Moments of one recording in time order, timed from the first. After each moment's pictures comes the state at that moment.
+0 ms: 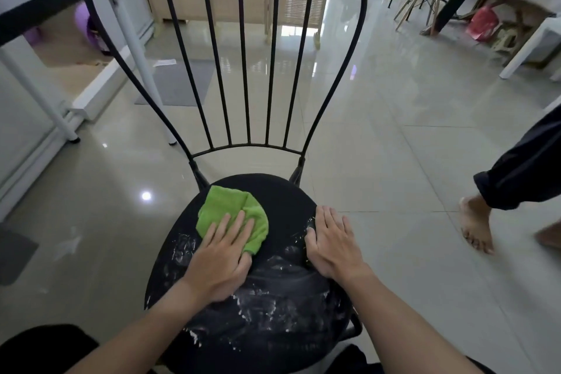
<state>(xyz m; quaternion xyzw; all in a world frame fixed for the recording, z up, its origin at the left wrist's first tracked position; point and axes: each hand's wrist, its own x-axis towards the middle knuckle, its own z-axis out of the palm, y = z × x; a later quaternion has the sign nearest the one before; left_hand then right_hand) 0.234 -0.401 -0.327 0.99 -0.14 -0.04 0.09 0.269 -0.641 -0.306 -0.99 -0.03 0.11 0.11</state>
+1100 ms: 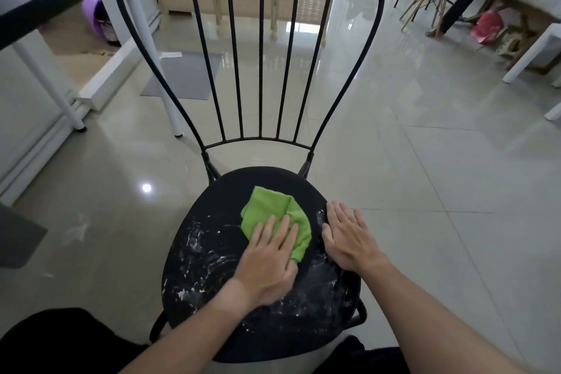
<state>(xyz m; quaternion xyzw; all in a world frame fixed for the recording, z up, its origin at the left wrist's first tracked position) 0.215 -0.458 -0.323 0.98 -0.20 -0.05 0.05 0.264 -0.656 -0.295 -0.99 -0.08 0.13 0.05</state>
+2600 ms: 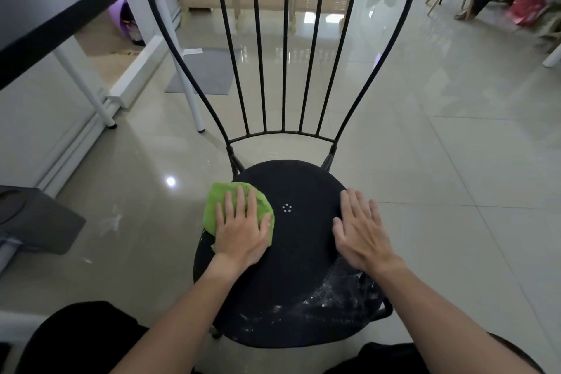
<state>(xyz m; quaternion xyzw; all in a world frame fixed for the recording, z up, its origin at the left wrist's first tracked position) 0.238 -0.385 -0.322 0.99 0.06 -0.07 0.11 0.251 -0.630 -0.296 -0.99 -0.09 0.05 0.07</state>
